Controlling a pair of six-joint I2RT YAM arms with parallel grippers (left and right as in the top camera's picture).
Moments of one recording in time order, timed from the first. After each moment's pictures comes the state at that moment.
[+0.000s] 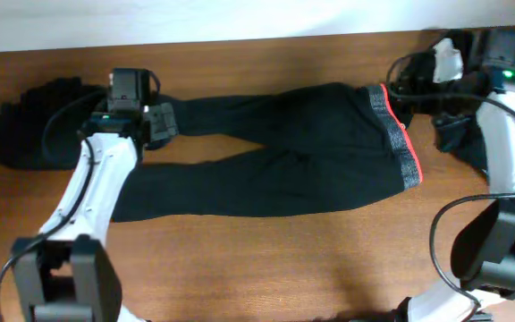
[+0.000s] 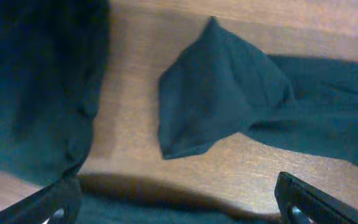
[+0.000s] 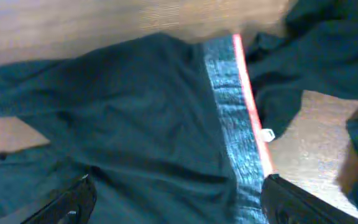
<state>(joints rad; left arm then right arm) -0.10 1.76 1.37 -0.62 -0.25 -0.20 -0.26 1.84 1.65 -0.93 -0.42 -0.14</state>
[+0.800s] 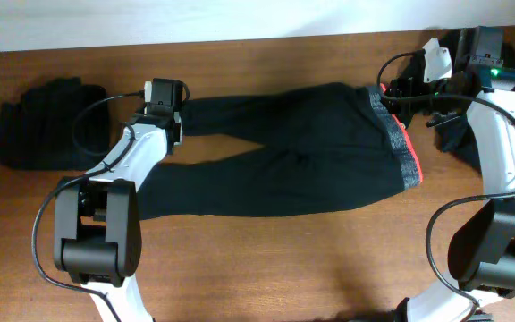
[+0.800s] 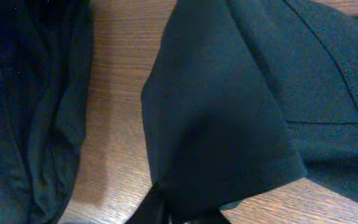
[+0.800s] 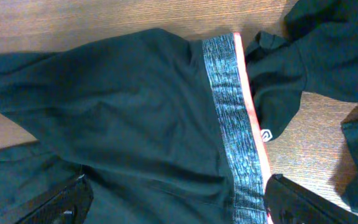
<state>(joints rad) -0.16 2.02 1.37 -0.43 -0.48 -0.10 -0.23 1.84 1.65 -0.93 -0.36 -0.14</state>
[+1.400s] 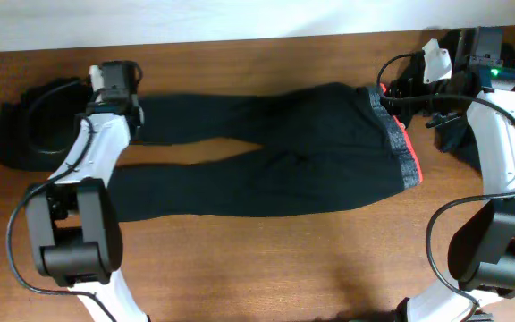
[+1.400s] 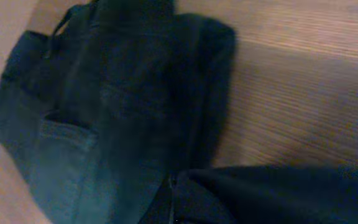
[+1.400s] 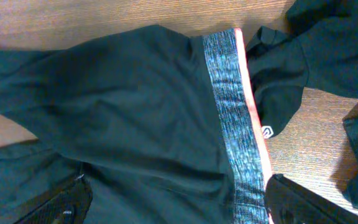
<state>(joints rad) 0.01 2.02 1.49 -0.44 -0.60 -0.10 -0.23 1.84 1.65 -0.94 -0.36 -0.14</state>
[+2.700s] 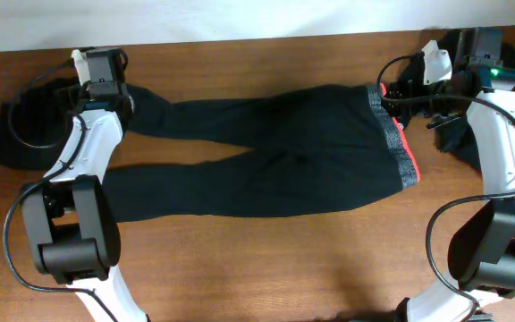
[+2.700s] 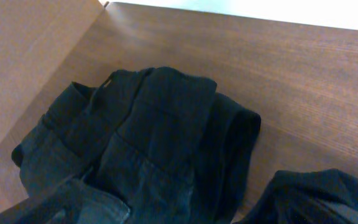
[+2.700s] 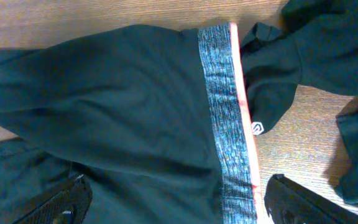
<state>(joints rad) 0.04 2.04 1.53 -0.26 -0.64 -0.08 -0.23 1.84 1.65 -0.95 -0.34 -0.16</state>
